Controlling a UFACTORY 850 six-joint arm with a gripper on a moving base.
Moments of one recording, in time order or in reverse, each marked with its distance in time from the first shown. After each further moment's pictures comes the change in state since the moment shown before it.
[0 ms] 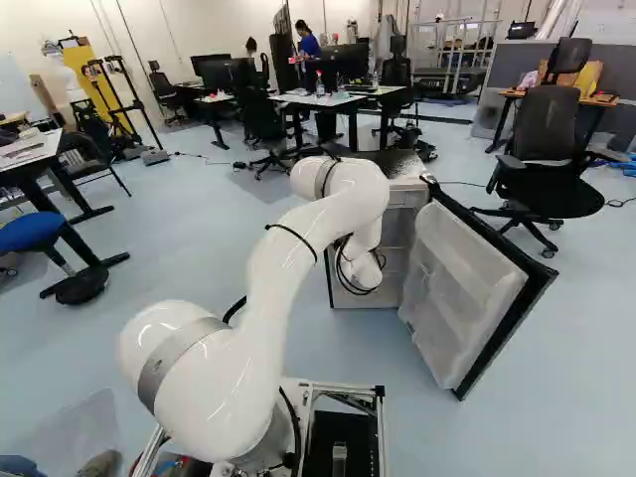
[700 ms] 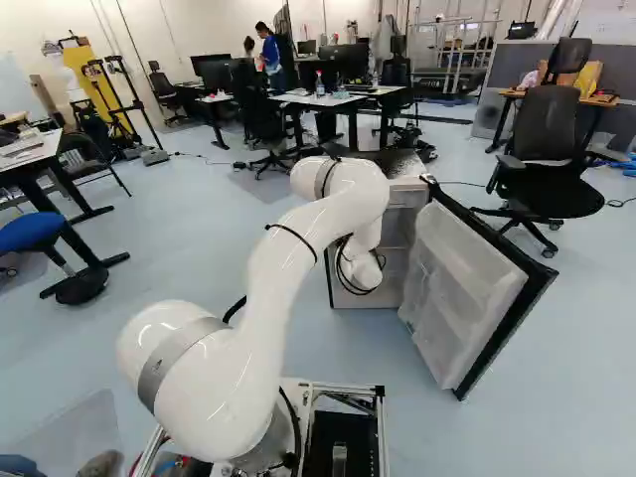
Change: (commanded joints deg) arm 0.0 0.0 0.0 0.0 0.0 0.0
